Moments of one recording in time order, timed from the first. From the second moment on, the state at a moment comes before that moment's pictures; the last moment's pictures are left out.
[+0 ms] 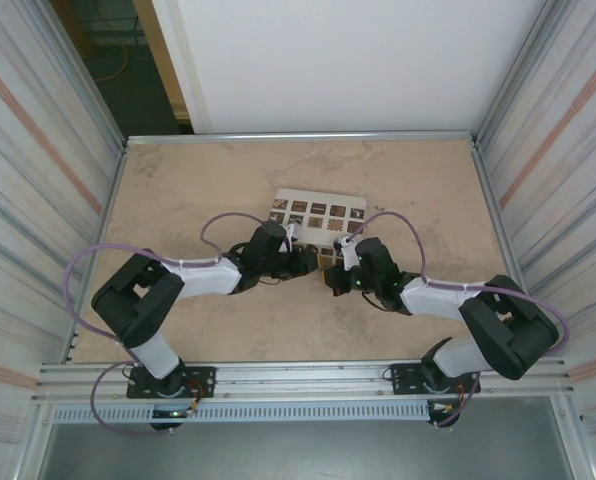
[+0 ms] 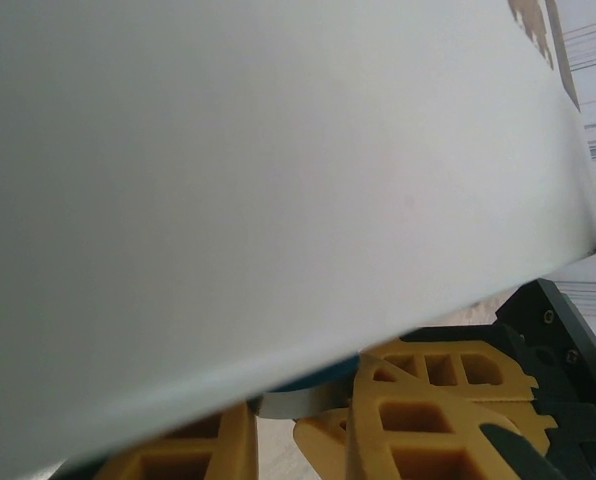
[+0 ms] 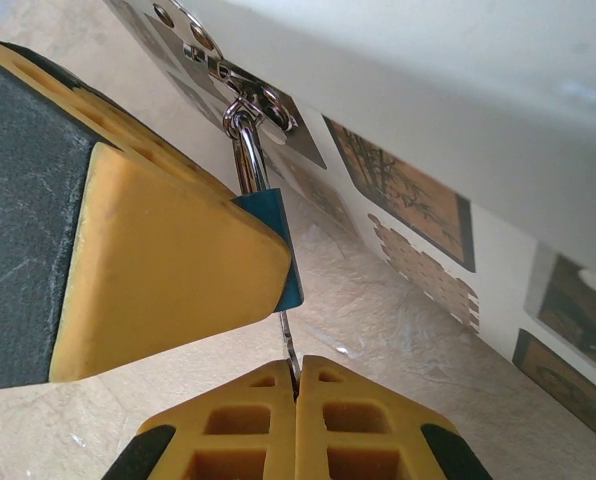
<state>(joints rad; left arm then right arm) -0.75 1.67 0.77 0.27 0.34 -0.90 0.66 1.39 0.44 0.30 -0.28 0.38</state>
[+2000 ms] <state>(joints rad) -0.81 1.80 0.74 0.47 0.24 -0.92 0.65 1.44 0.43 0.25 -0.23 0.41</state>
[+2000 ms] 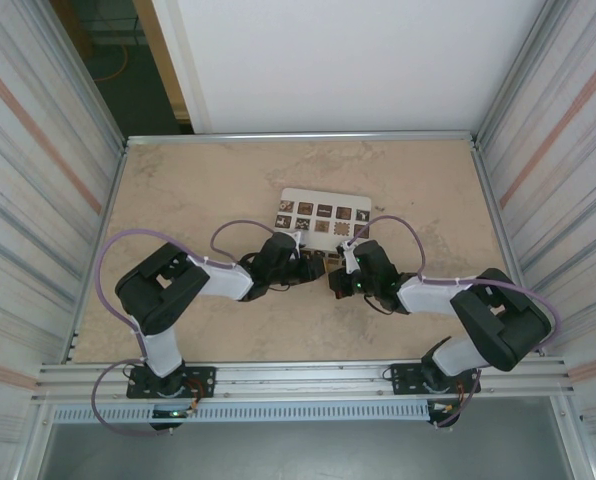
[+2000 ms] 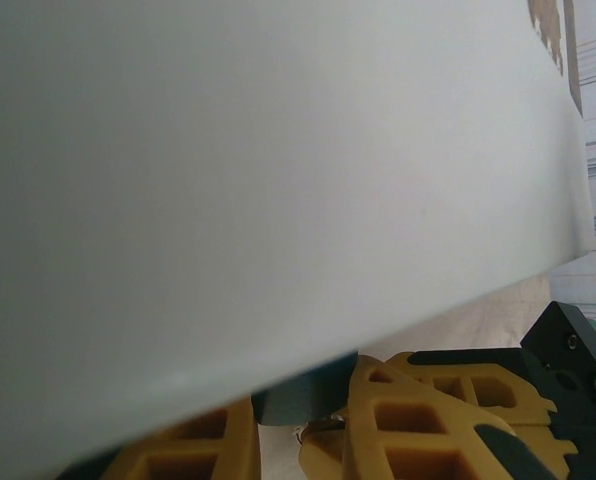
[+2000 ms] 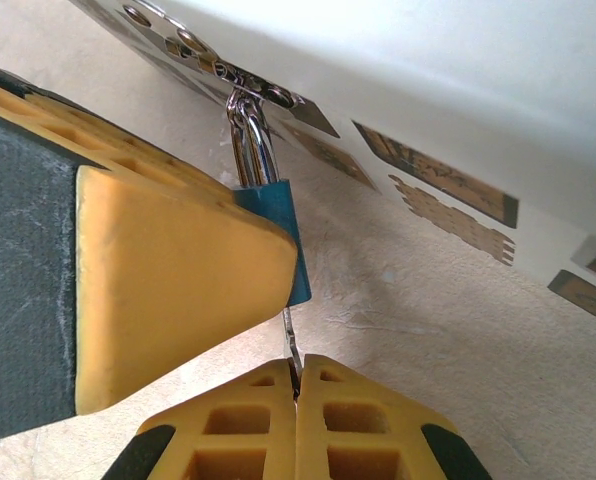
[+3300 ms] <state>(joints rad) -0.78 1.76 0.77 0.34 0.19 -0.95 0.62 1.36 0.44 0.18 -0.38 0.41</state>
